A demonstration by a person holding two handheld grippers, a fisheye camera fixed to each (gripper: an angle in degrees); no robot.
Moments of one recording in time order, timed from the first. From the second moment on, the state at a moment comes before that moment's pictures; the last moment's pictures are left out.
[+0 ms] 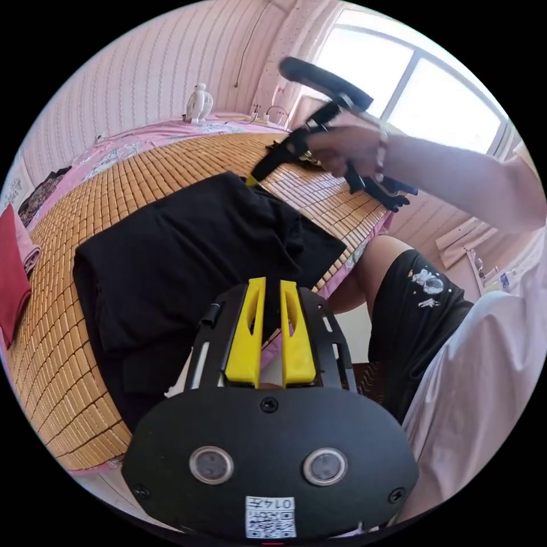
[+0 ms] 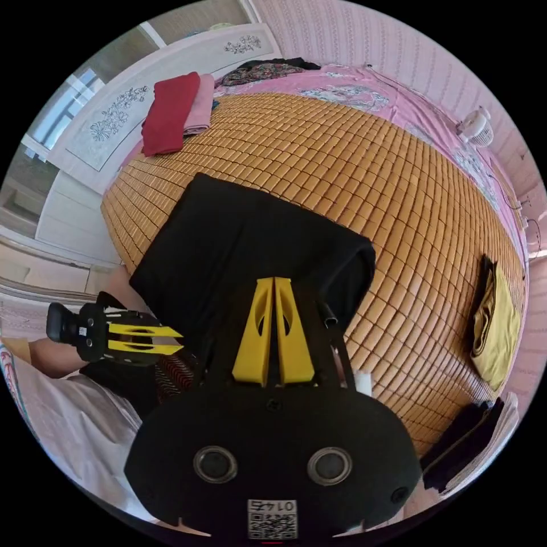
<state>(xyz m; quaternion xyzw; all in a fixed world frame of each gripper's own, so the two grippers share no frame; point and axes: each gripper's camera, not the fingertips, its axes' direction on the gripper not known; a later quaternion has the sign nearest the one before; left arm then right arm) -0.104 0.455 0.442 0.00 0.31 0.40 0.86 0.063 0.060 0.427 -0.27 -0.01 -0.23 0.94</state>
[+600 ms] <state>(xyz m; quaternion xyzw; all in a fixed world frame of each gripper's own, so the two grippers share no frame) -0.006 0.495 0.441 0.02 0.27 0.52 0.81 0.290 0.201 0.375 -0.18 -0.25 0.05 0.95</state>
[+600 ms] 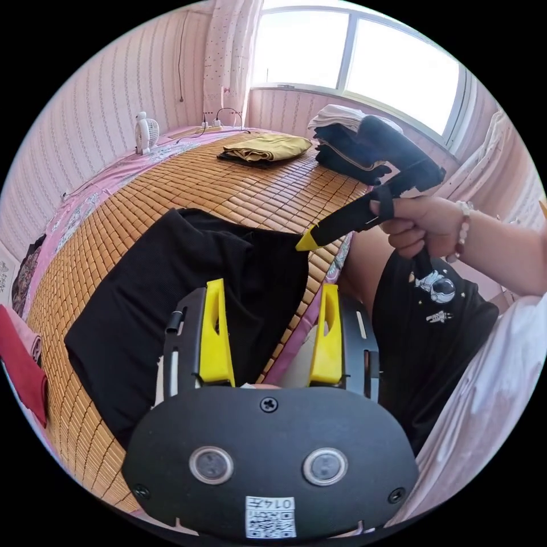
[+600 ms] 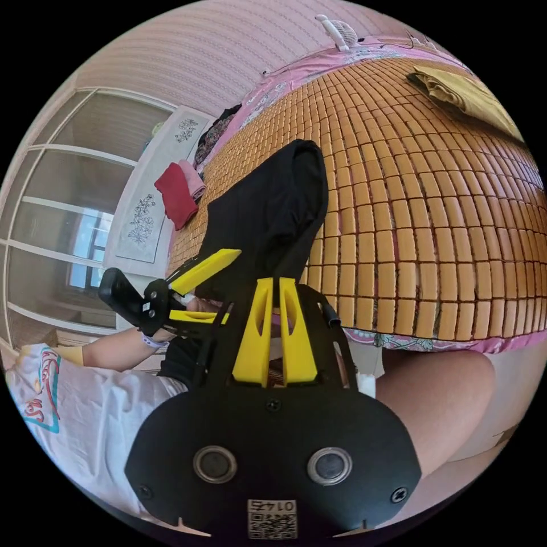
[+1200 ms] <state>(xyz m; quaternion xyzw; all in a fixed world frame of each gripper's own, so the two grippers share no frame) -0.003 0.513 0.434 -0.03 0.25 0.56 0.79 0.408 0.263 0.383 -0.11 -0.25 0.14 0.95</state>
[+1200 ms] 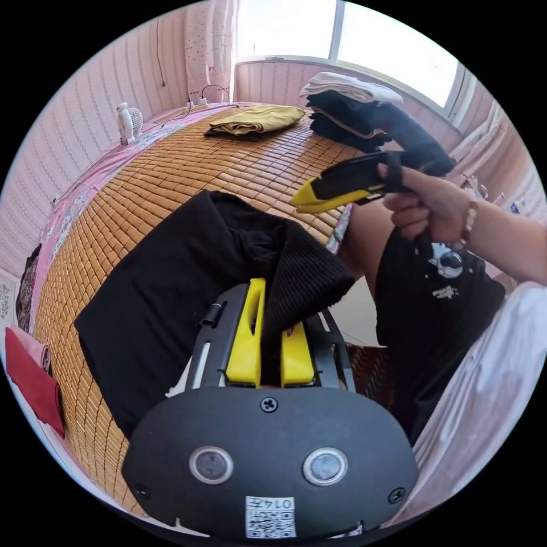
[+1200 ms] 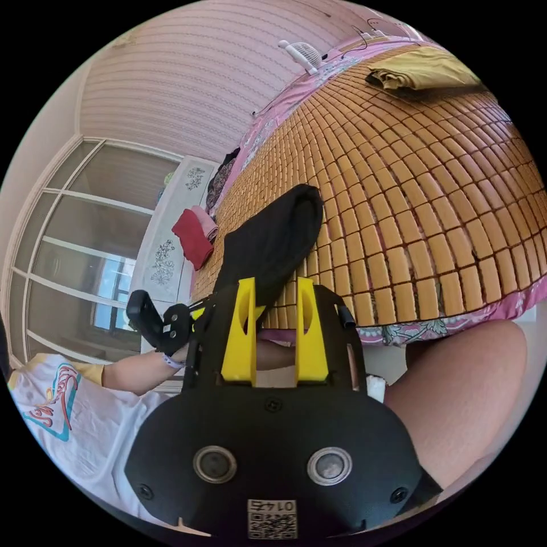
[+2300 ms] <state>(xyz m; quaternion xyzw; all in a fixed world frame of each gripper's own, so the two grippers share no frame) -0.187 0.370 0.401 -0.04 0.31 0.11 0.94 0.247 0.108 0.400 -0.16 -0.22 -0.07 0.96</state>
